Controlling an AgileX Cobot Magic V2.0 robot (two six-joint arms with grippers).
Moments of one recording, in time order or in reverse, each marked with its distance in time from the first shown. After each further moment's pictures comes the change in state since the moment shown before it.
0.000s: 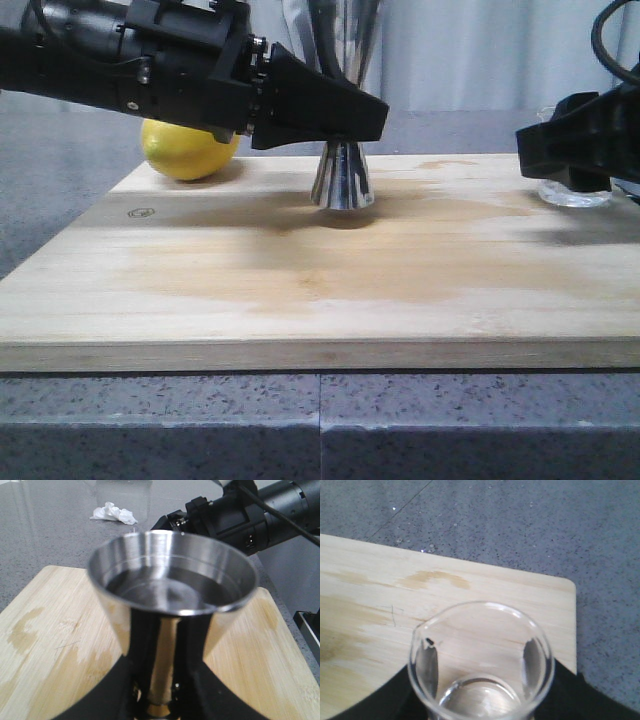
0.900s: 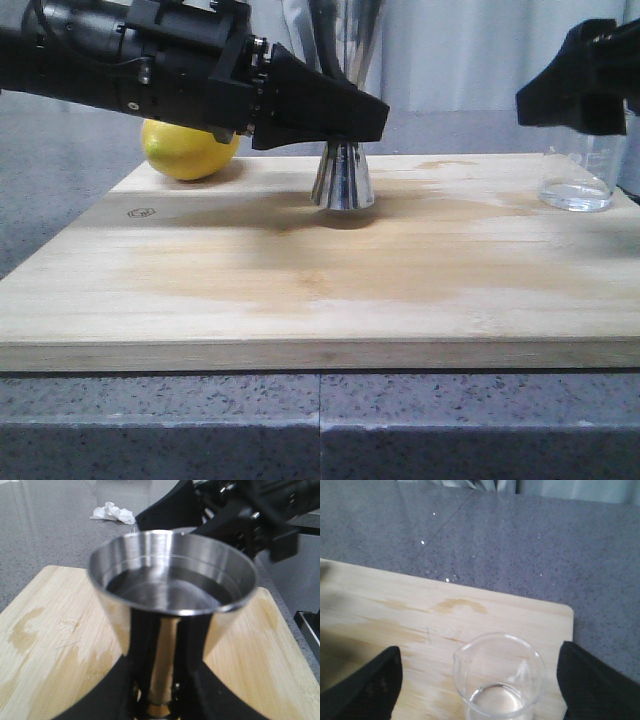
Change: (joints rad) left arm 0.000 0.000 0.000 0.000 -0.006 -0.002; right arm 0.000 -0.231 0.000 -0.012 0.159 0.010
